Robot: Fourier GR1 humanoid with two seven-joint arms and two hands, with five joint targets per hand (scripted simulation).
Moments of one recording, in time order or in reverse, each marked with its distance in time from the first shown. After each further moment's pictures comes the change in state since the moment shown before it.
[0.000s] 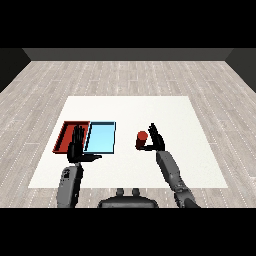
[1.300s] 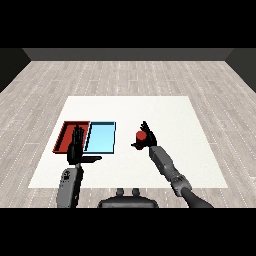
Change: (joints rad) left arm 0.027 -0.009 -0.014 -0.041 -0.011 0.010 -0.001; right arm -0.205 0.007 0.155 0.288 -0.178 -0.058 -0.073
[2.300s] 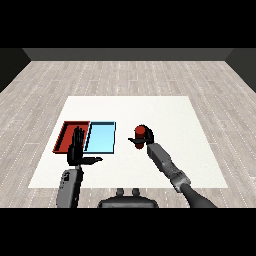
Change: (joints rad) left arm 0.023 -0.002 -0.010 -0.011 -0.011 0.000 -0.005; right arm -0.079 -0.008 0.152 0.063 -0.100 -0.292 0.002
